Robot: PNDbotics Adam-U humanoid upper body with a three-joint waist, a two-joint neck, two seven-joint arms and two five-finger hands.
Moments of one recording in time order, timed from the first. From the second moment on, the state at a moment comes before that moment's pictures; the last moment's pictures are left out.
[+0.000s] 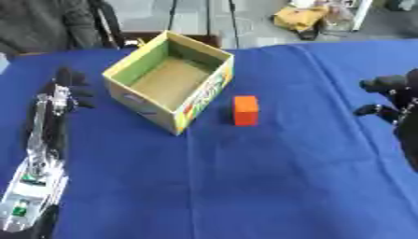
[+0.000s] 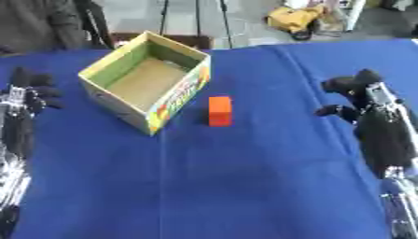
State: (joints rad) left arm -0.23 0.28 0.04 -1.70 0.06 -0.03 0.20; right arm -0.21 -0.29 0.06 -1.92 -0.30 0.06 0.04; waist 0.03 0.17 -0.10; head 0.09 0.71
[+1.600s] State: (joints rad) left arm -0.31 0.23 -0.02 -1.71 0.07 -0.03 0.14; right arm -0.75 -0.63 0.29 -1.56 -0.03 0.00 0.35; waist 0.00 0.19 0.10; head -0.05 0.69
